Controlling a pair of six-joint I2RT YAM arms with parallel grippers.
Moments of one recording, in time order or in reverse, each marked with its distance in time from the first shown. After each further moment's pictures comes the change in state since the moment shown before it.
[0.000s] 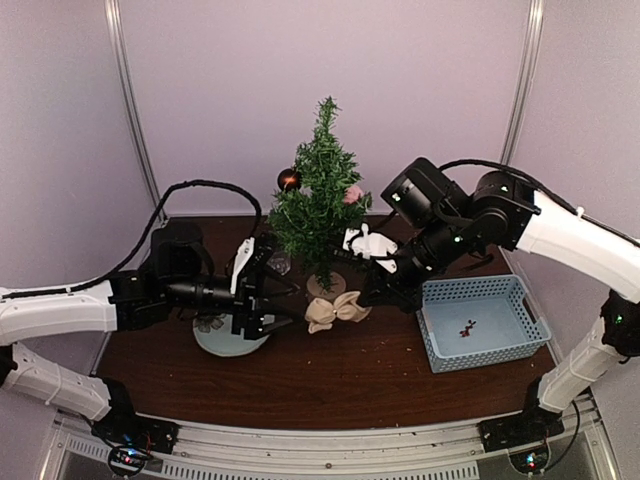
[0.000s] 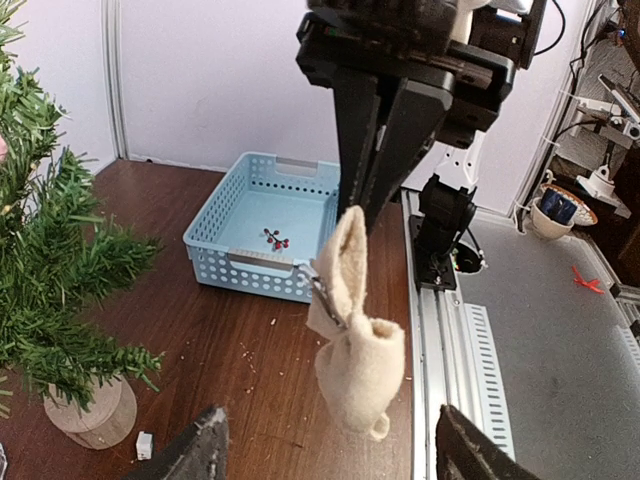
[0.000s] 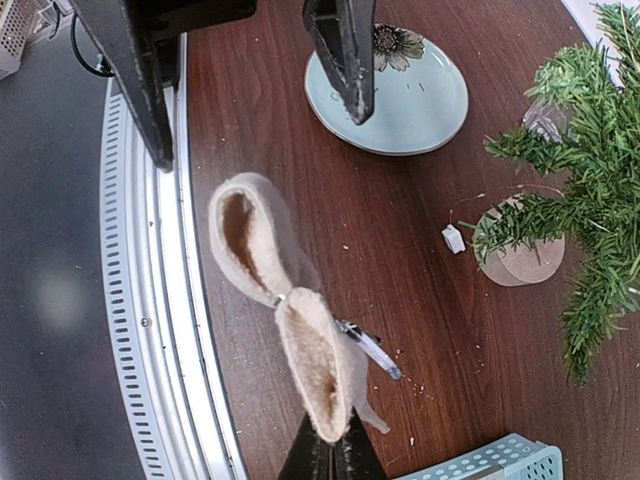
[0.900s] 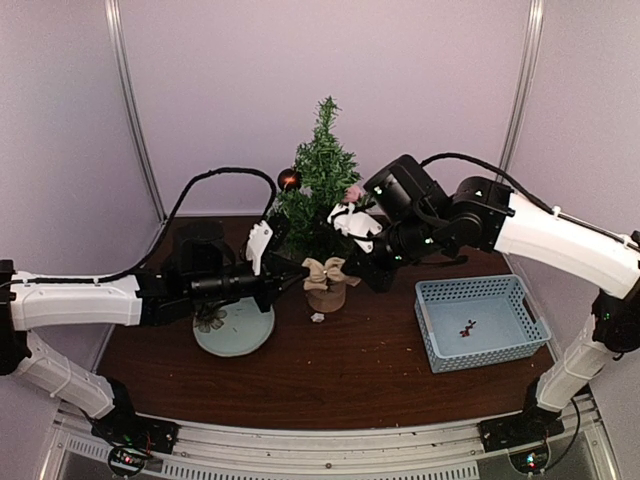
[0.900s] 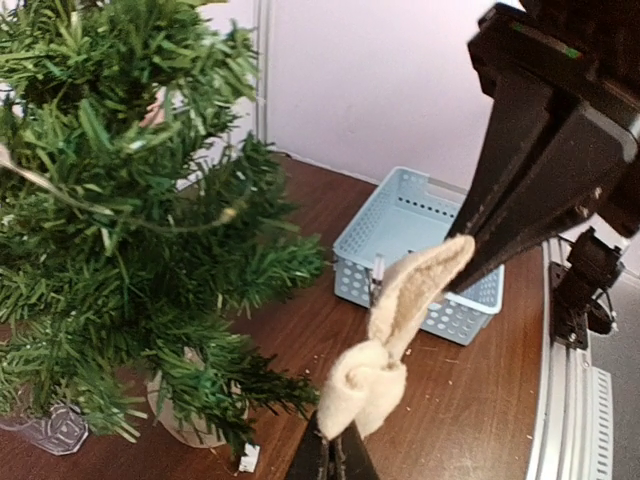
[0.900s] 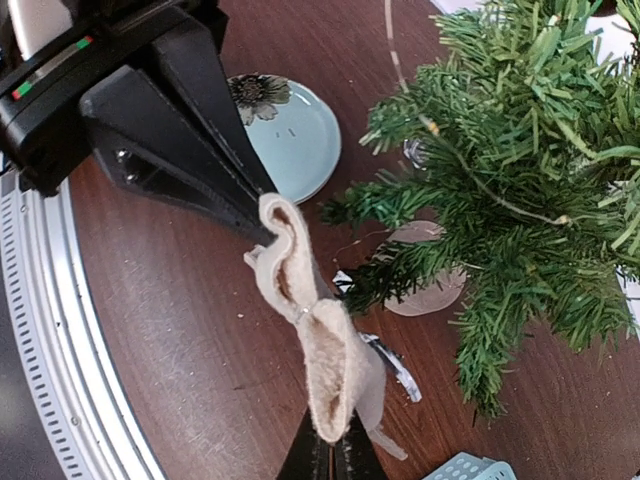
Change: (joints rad) left arm -0.006 0.134 0.029 0.133 -0.348 -0.049; right arm -0.018 0.055 -0.006 0.195 0.224 0.099
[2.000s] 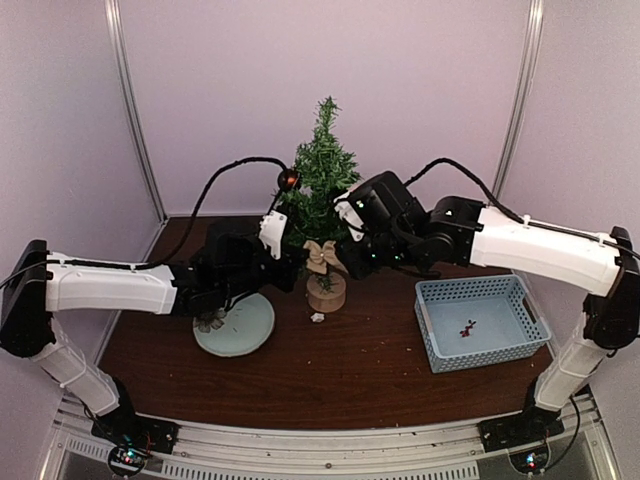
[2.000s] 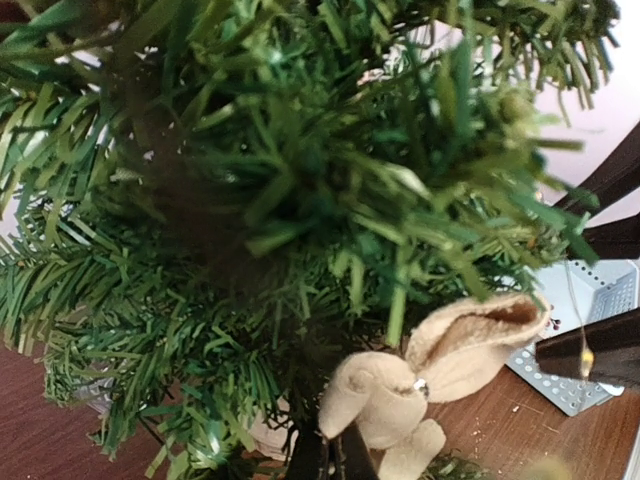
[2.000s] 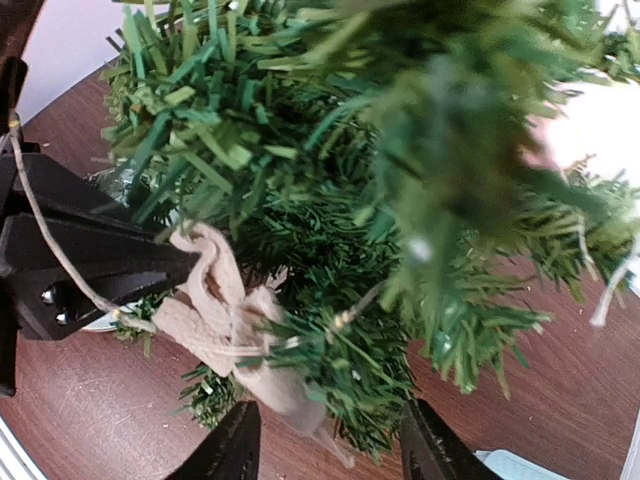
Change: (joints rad) left arm 0.000 0.217 0.130 0.040 -0.379 -0.135; right arm -0.008 0.092 -0.071 0.244 0.381 0.316
